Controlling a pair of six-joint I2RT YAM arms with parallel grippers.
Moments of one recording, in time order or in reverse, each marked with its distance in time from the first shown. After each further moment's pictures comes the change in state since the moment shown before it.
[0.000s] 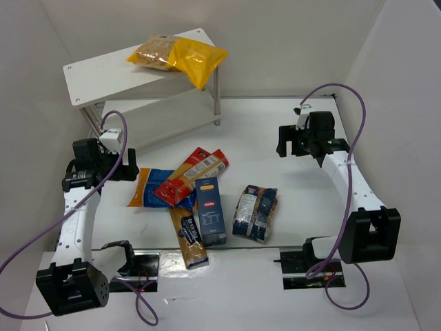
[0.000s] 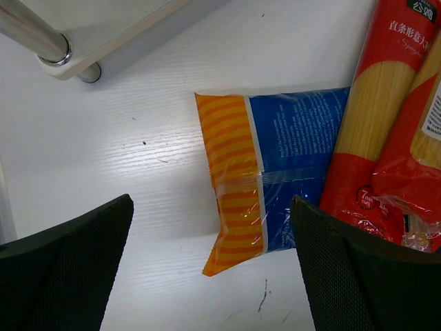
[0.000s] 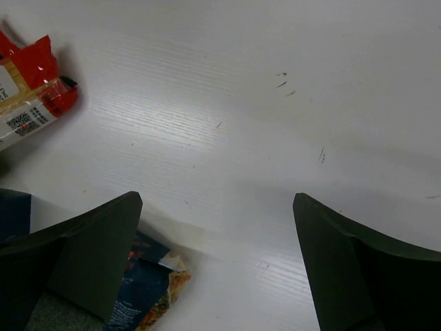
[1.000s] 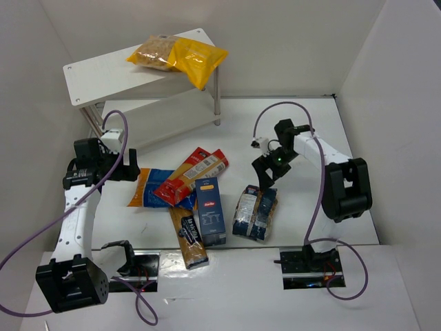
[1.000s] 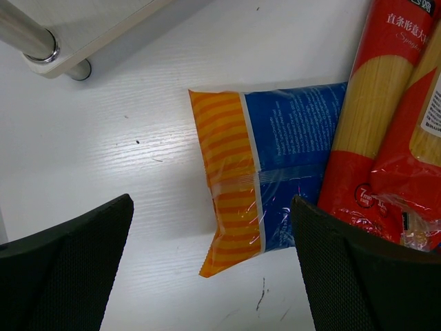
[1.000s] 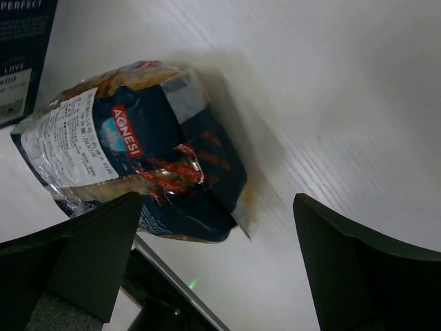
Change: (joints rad) left arm 0.000 0.023 0.000 -0.002 0.018 0.004; right arm 0.146 0.381 0.154 -0.483 -0.275 -0.460
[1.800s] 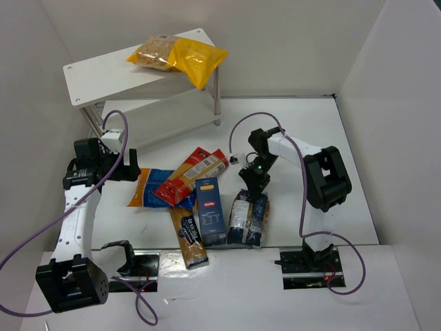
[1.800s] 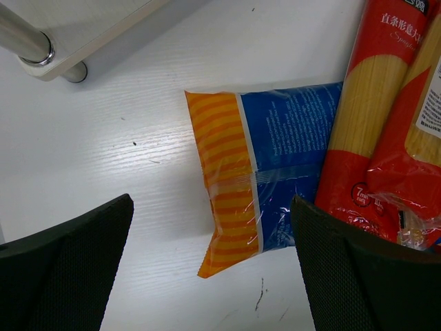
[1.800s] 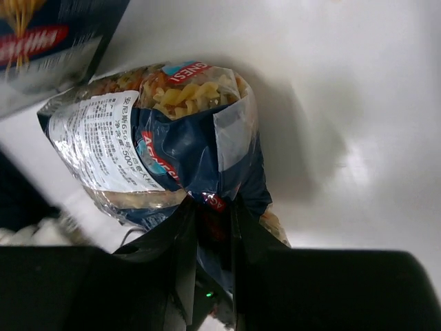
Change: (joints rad) left arm 0.000 0.000 0.000 0.000 0.011 0.004; right arm 0.212 0.193 0.056 -0.155 -0.097 -0.055
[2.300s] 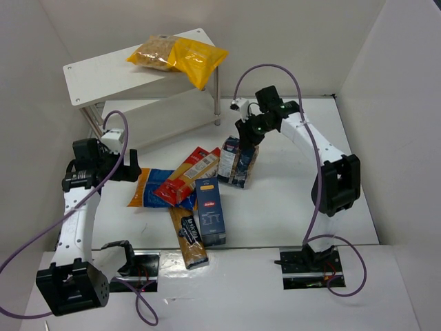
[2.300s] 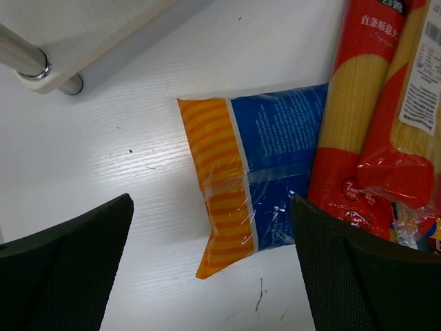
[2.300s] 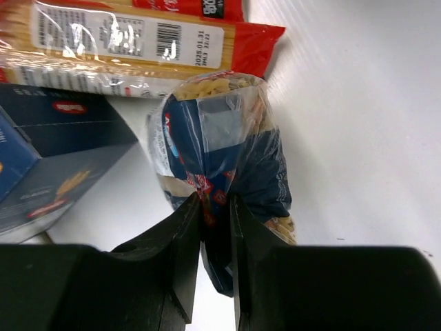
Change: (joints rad) left arm 0.000 -0.018 0.000 -0.001 0.027 0.020; right arm -0.043 -0.081 0.372 0.282 0.074 0.150
